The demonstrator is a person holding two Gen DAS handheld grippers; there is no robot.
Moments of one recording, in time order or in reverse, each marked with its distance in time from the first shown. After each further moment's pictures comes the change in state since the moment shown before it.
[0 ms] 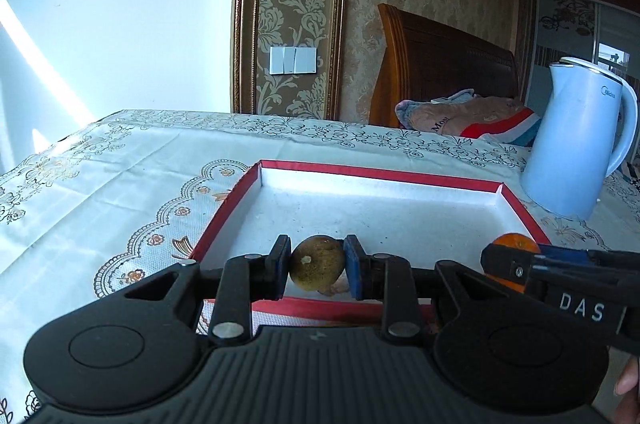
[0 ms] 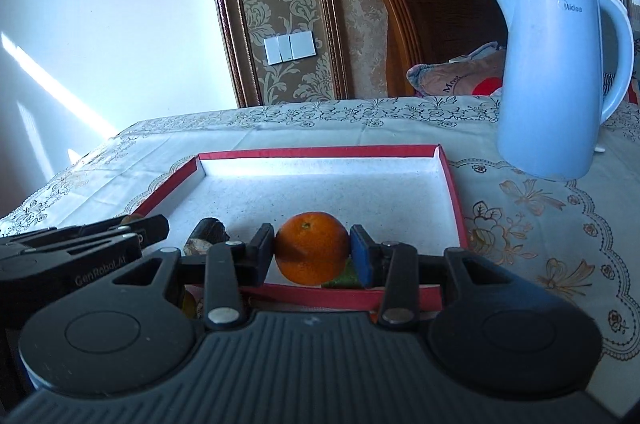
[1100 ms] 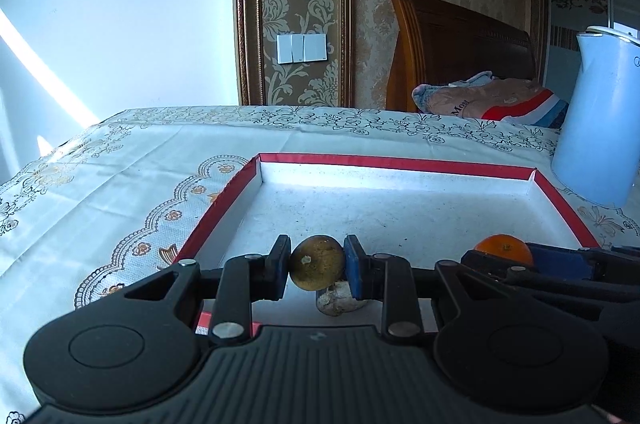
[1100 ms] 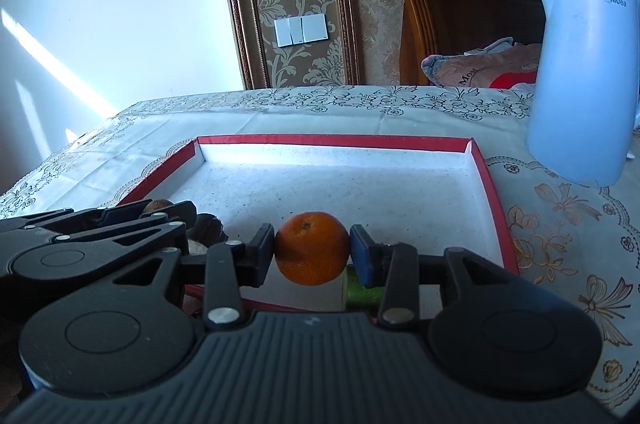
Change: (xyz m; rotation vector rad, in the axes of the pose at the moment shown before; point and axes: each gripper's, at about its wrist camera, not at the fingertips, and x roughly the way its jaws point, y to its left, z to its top) left arm 0.039 -0.015 -0.005 0.049 0.035 0.062; right arm 0.042 0.009 -0.001 -0.039 0.040 0.008
